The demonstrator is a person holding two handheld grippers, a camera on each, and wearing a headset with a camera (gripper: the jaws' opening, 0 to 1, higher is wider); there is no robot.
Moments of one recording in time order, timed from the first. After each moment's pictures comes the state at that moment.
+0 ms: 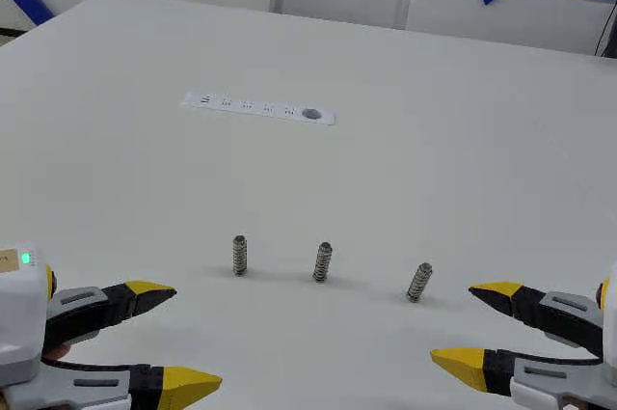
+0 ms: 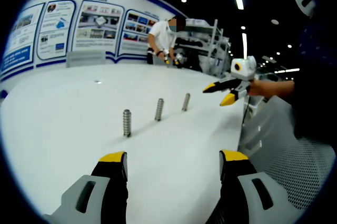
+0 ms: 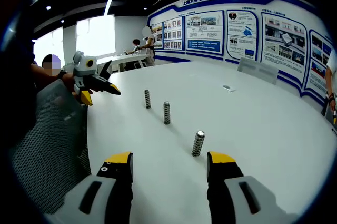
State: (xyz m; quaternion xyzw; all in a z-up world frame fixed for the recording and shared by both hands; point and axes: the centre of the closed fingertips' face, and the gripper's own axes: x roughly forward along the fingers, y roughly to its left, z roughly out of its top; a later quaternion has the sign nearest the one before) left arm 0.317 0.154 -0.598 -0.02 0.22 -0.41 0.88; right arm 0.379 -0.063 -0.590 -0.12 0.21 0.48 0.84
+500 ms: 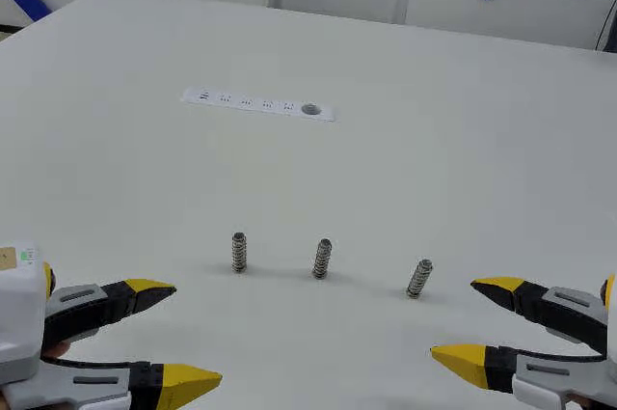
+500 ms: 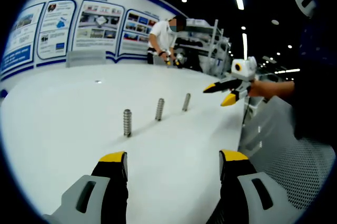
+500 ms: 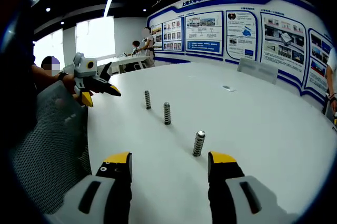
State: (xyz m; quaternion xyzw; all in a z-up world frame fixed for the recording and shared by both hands) left arm 0.318 0.154 -0.599 -0.03 0.22 -0.41 0.88; right arm 0.378 -0.064 -0.591 -0.12 0.21 0.49 0.84
